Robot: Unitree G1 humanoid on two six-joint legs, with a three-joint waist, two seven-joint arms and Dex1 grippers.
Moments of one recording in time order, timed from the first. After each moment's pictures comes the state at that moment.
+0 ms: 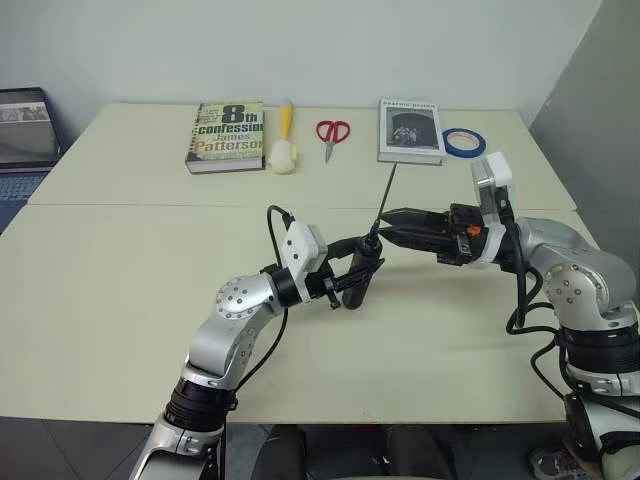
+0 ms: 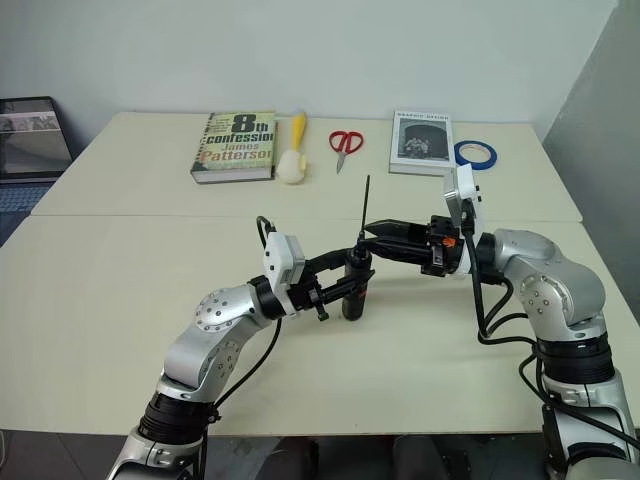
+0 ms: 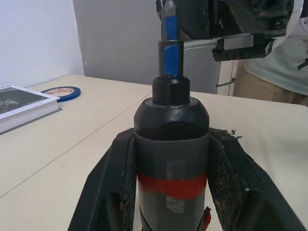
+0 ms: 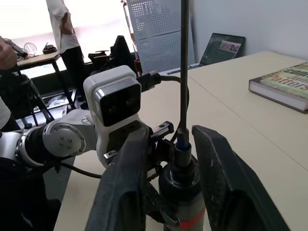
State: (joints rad) left arm -0.34 0.30 -0.17 -0.20 -0.36 0.24 -0.80; right arm -0.59 -0.60 -0.02 -0.20 0.77 0.69 1.05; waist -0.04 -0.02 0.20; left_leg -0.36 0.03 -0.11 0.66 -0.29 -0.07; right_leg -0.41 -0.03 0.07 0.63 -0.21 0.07
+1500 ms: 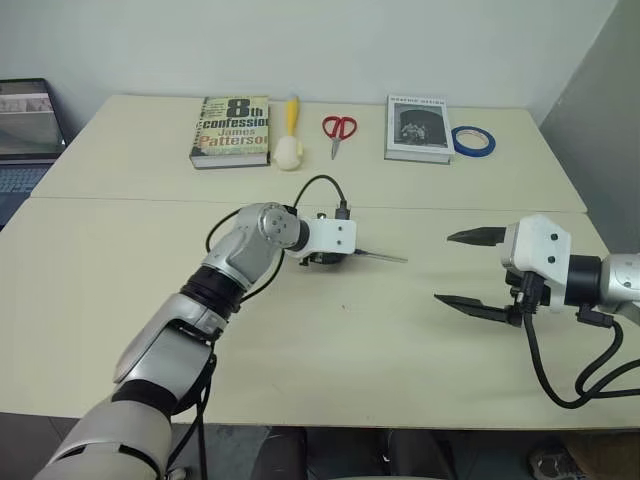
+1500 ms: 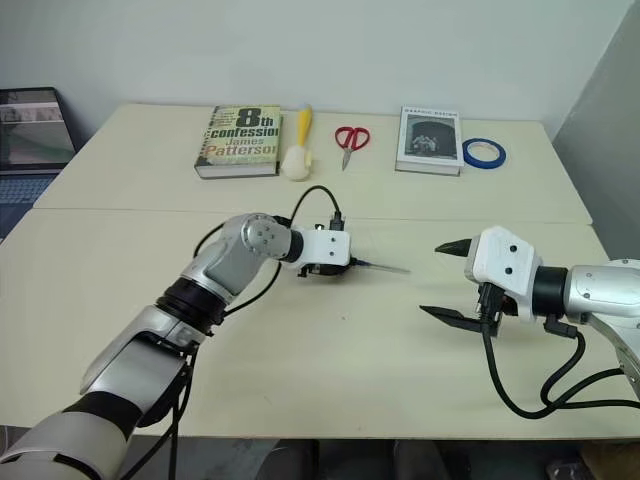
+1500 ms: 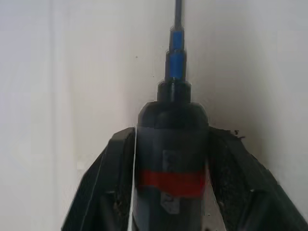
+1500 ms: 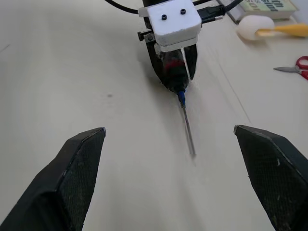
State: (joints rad) left arm -0.95 0.44 -0.51 0.50 0.35 0.04 -1.03; right arm -0.22 -1.04 -0.17 -0.66 0.52 0.62 0.94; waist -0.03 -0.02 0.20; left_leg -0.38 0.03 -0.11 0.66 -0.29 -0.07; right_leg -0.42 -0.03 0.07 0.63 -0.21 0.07
